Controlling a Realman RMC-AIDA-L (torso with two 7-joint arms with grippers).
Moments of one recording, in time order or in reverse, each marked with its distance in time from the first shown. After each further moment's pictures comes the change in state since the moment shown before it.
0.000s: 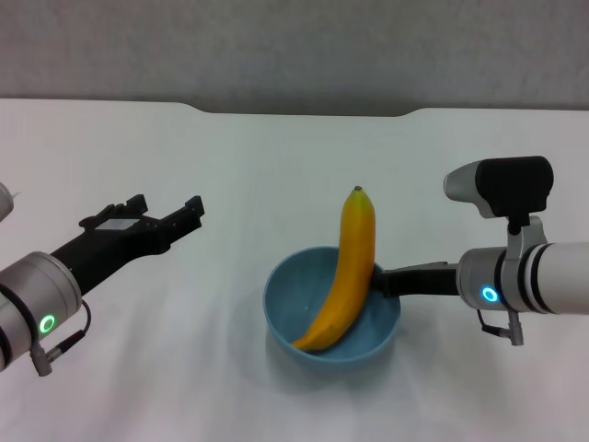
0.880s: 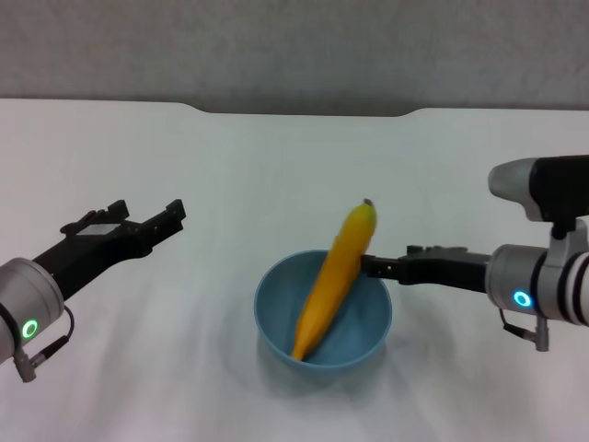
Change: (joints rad) left arm 0.021 0.000 -0.026 0.006 -0.006 -0.004 0.000; right arm -0.237 -0.011 0.028 0.326 -0.046 -0.004 -0.019
